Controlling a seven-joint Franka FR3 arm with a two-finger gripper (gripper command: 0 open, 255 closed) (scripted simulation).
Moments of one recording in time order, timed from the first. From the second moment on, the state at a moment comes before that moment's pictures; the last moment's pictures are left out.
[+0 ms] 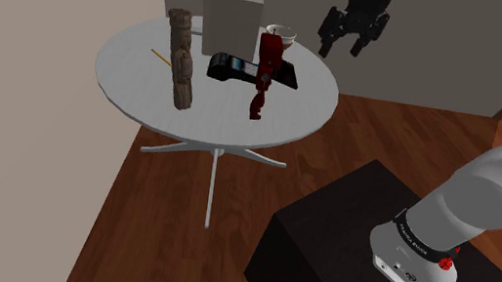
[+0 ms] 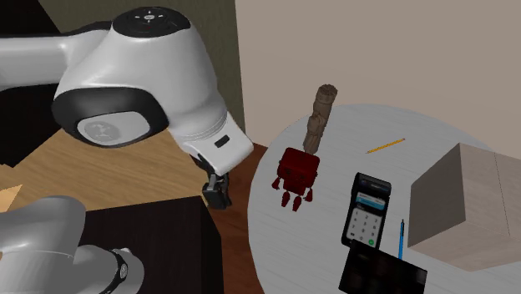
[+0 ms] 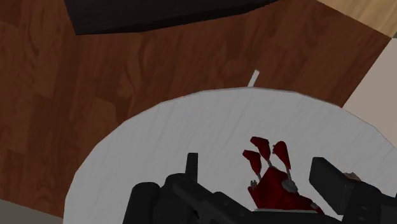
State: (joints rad) arm -0.06 -0.62 0.22 -2.37 0.08 1.87 0.31
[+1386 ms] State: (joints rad) arm -0.26 -0.13 0.59 -2.10 -0.33 2.20 1.06
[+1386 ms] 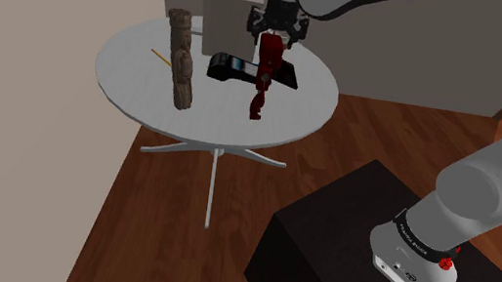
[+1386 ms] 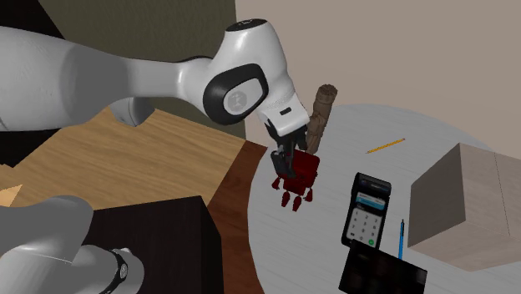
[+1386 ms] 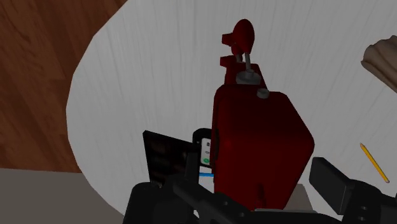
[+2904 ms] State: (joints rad) arm -0.25 -0.16 0.58 -2.00 -0.28 2.08 1.00
